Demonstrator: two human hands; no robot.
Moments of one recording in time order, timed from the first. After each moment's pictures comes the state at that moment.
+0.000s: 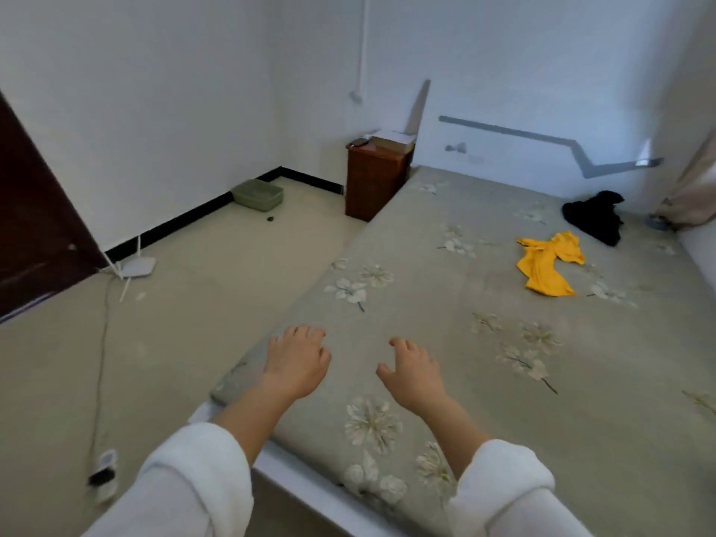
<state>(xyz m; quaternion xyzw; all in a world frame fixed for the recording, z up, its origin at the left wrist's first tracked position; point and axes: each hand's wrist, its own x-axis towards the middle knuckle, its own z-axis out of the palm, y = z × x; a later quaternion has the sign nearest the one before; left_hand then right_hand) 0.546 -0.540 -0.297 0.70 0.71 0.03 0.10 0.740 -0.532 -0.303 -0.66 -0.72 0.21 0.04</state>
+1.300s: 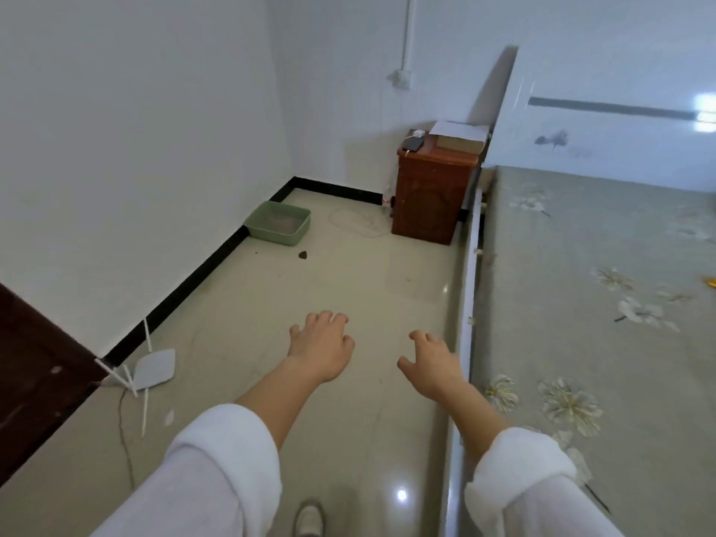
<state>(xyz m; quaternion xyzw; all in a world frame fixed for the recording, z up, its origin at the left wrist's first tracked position) 0.073 0.086 -0.303 0.74 0.66 -0.02 0.15 0.261 0.072 -0.342 -0.71 -0.66 0.24 0.01</state>
